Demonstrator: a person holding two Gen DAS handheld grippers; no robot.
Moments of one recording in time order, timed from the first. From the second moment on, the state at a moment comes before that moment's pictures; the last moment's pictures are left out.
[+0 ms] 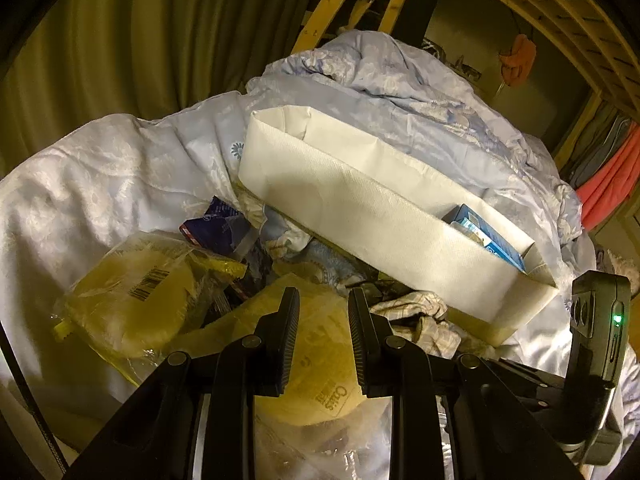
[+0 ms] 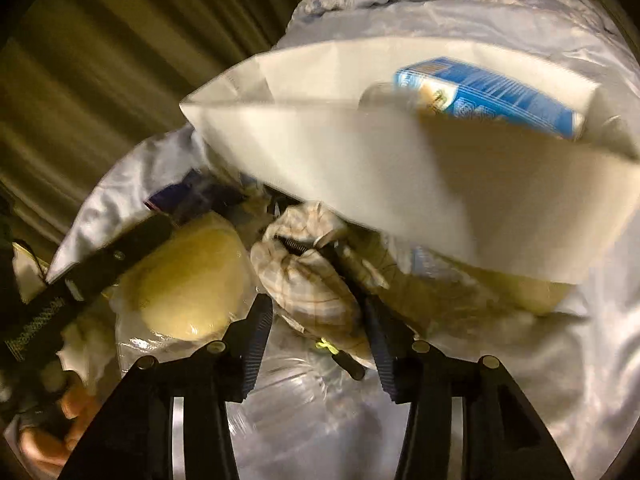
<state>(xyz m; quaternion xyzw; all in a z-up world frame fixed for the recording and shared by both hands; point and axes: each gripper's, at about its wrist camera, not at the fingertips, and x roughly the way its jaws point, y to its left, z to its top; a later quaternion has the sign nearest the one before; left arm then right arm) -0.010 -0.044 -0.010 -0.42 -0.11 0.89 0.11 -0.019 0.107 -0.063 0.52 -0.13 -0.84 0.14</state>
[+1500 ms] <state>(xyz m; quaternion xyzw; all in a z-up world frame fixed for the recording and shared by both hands) -0.009 -0.052 -0.008 -0.41 -0.13 0.90 0.10 -0.044 0.123 -0.073 0.52 -0.27 -0.81 0.04</state>
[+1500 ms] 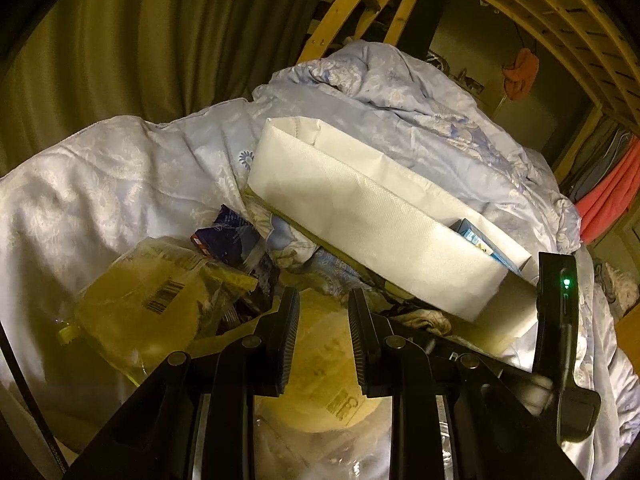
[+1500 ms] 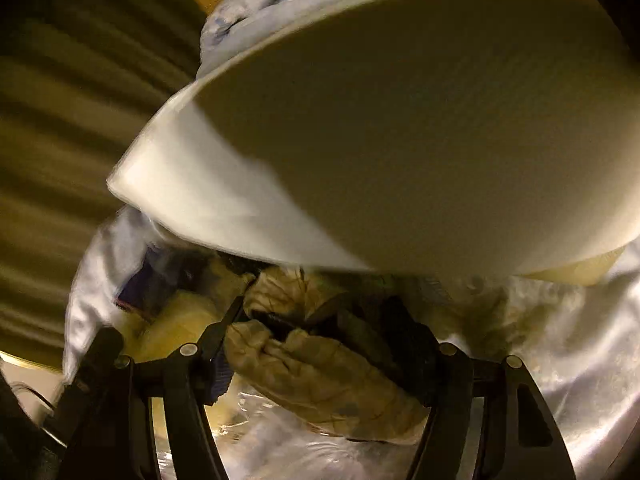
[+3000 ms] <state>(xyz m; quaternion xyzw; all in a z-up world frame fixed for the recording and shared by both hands) -0.003 -0.059 0.009 -0.37 -0.15 0.91 0.12 0.004 0.164 0.079 0.36 -0.28 -0.89 0.08</state>
